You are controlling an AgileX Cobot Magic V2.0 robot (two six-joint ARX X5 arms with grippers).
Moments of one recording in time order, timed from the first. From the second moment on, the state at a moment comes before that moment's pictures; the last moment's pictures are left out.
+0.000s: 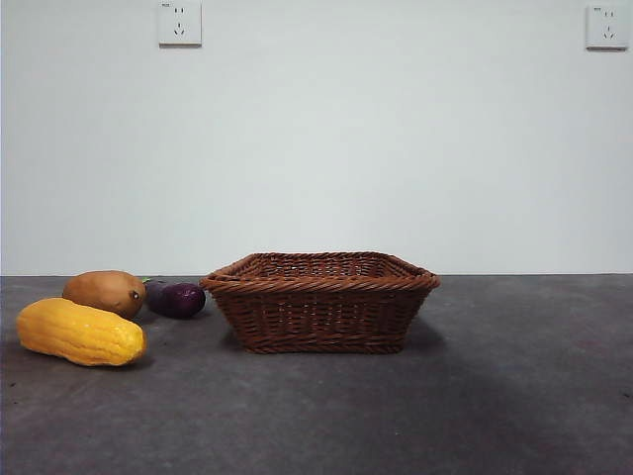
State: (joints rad) left arm -0.02 0.46 0.68 -0.52 0.39 -0.11; right arm -0.05 0.34 0.64 -0.59 -0.22 0.17
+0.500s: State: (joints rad) left arm -0.02 0.57 0.99 -0.96 0.44 0.08; right arm -0.05 0.64 1.07 -1.02 -0.45 -0.02
